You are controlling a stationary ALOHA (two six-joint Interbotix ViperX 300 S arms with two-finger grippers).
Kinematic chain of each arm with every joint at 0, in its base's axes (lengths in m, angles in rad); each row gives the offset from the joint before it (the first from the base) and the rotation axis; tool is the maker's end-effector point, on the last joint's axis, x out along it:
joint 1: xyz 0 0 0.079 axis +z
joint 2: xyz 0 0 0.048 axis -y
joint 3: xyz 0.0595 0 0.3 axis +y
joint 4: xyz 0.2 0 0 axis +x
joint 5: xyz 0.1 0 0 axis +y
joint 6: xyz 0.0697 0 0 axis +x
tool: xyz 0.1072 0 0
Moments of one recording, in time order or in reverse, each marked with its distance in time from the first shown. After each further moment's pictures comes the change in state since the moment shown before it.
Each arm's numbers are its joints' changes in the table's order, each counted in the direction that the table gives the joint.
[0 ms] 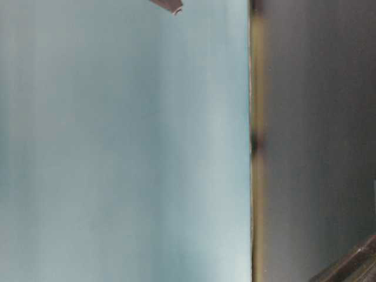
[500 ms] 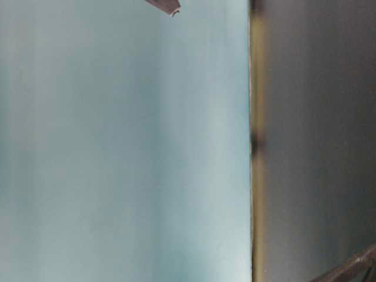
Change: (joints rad) left arm -0.006 -0.046 0.023 0.000 -0.097 -0.025; right arm 0.000 -0.005 -0.020 -0.002 0.003 0.000
